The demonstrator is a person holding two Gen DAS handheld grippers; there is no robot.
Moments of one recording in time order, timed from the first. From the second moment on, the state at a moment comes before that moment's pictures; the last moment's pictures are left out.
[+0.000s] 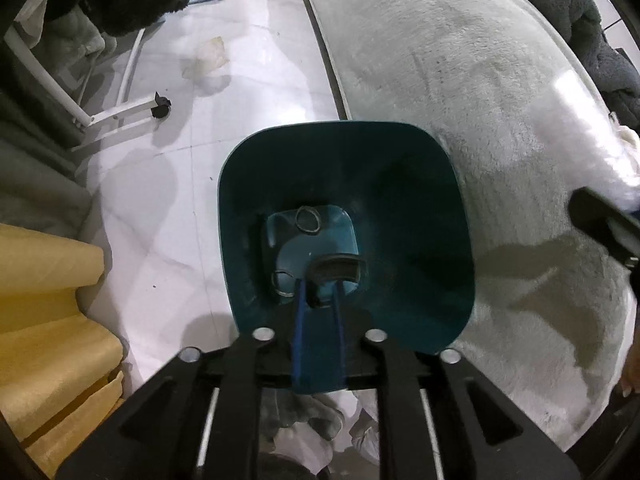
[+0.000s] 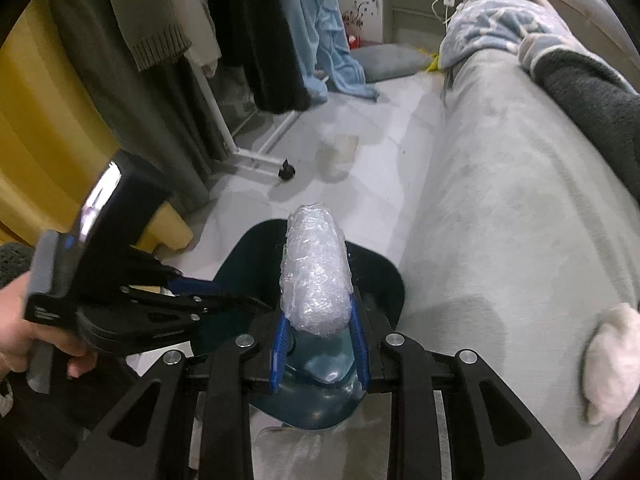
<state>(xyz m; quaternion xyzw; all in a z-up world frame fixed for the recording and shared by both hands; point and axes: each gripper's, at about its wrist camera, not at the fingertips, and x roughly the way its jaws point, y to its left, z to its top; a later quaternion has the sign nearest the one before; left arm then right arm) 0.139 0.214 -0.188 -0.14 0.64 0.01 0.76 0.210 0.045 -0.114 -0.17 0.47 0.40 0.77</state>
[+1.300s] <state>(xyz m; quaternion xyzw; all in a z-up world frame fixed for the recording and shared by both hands) 0.112 0.237 -0.041 -0.06 0.37 0.05 0.92 0.202 0.071 -0.187 -0.22 0.56 0.36 0.71</state>
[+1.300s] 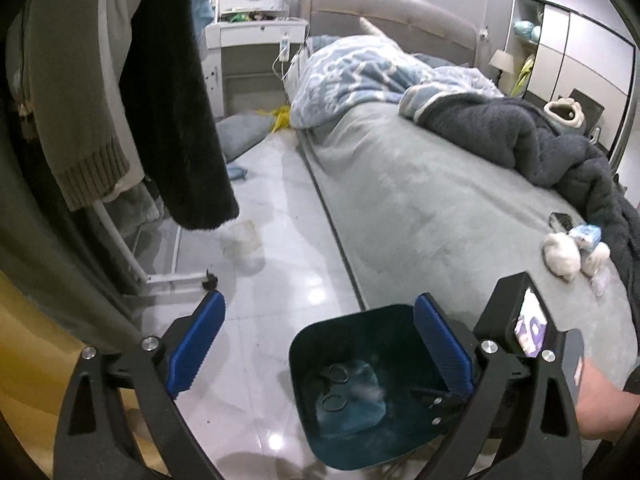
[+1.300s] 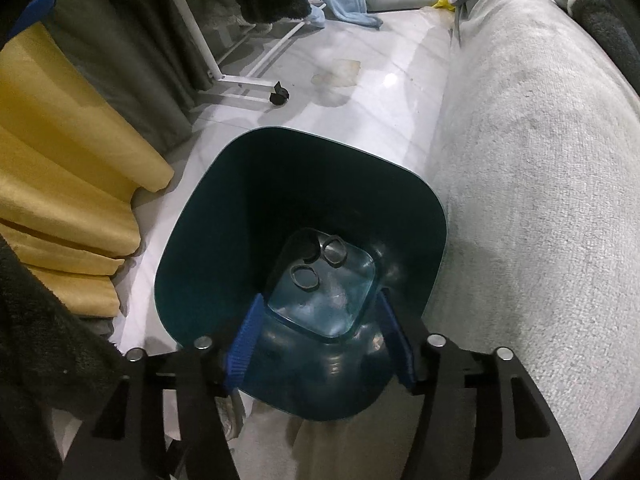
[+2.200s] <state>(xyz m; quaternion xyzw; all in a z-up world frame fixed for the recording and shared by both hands) 0.114 0.161 0.022 -0.06 0.26 -0.02 0.96 0.206 -0.013 -0.064 -0.14 0.41 0.35 0.83</state>
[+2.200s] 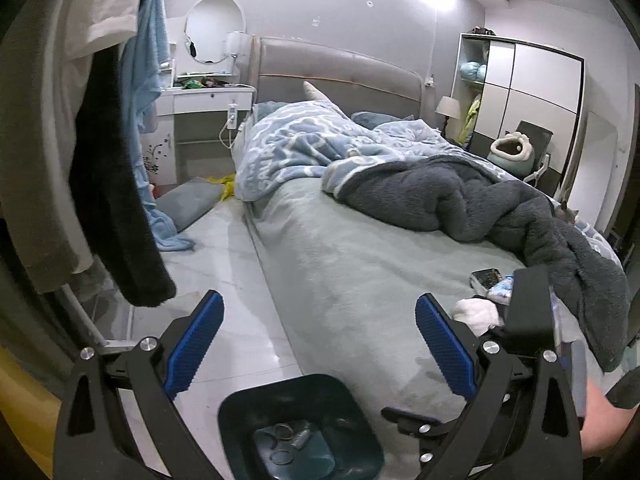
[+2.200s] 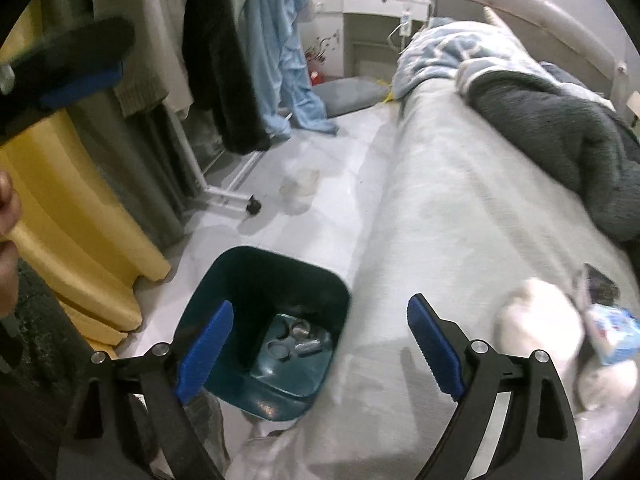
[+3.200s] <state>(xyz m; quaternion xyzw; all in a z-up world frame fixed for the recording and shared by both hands) 0.177 0.033 -0.024 -0.06 0.34 -0.18 0.92 0.256 -0.185 -0.018 -0.14 0.39 0.24 0.88</state>
